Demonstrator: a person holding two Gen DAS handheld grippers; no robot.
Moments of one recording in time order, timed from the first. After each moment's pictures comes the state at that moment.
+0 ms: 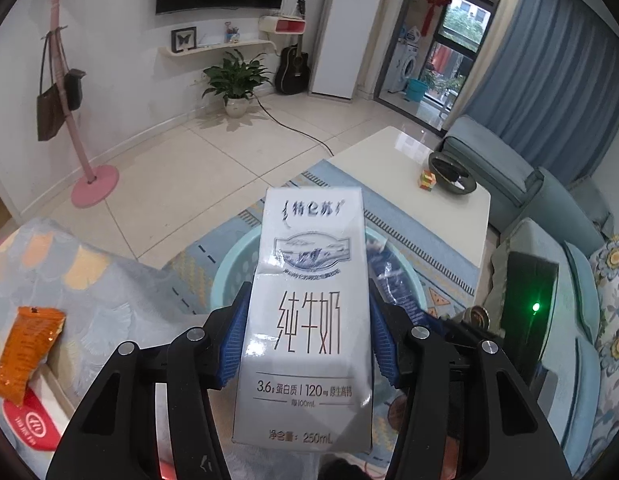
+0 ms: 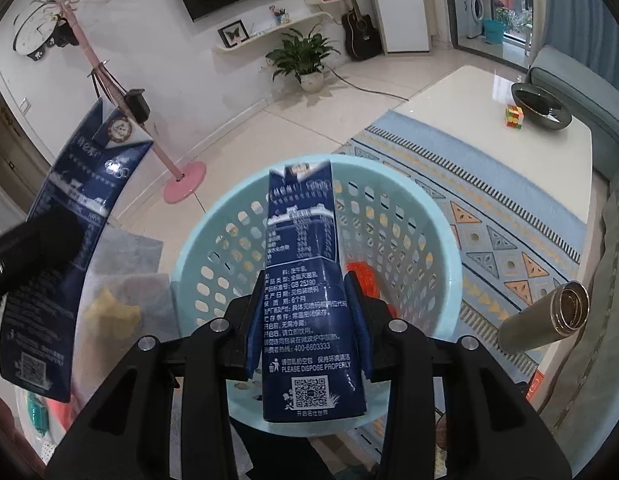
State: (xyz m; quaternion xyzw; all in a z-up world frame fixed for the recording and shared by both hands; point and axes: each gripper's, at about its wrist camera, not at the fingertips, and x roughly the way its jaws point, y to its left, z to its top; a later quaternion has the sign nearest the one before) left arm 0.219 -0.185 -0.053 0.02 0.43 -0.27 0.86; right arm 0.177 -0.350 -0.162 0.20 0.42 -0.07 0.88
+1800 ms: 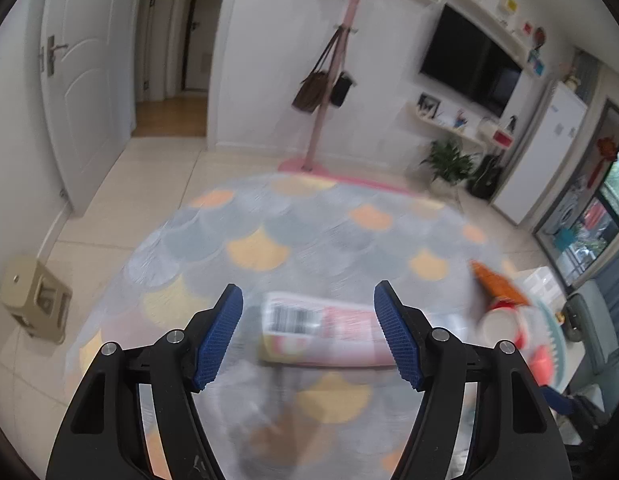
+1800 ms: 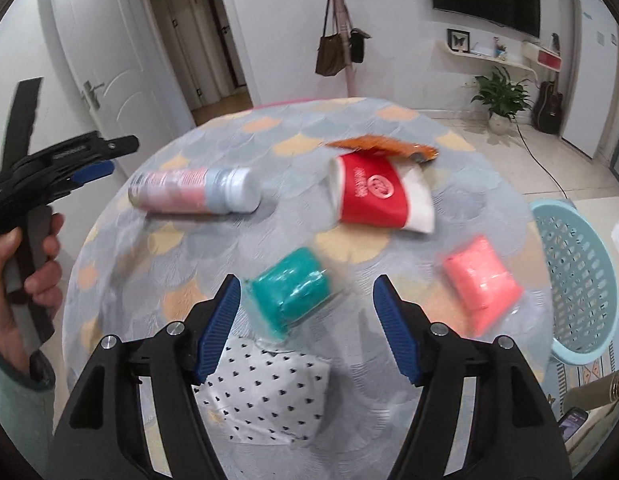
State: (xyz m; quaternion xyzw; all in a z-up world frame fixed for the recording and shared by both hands) left arm 0.118 0.254 -0.034 -0.15 0.37 0.06 0.92; right arm 0.089 -0.020 -0.092 -0.01 0.41 0.21 0.89
